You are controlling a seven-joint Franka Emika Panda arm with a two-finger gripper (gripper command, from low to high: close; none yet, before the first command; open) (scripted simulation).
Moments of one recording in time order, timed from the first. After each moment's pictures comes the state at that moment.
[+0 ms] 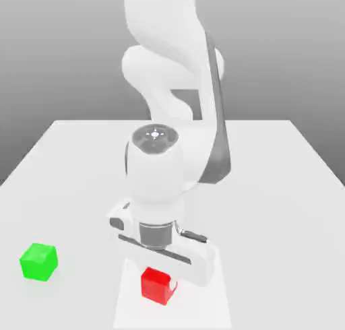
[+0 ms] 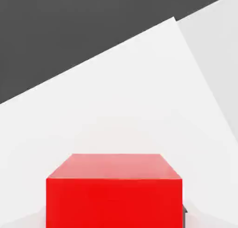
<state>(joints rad) -0.10 0.27 0.04 -2.63 -0.04 2.90 1.22</state>
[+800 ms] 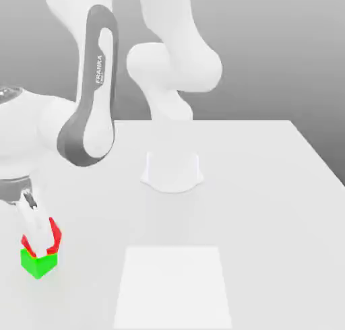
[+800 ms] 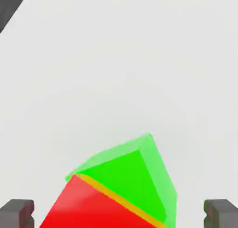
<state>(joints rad) -0.51 0.21 -0.13 -2.57 0.08 2.78 1.05</state>
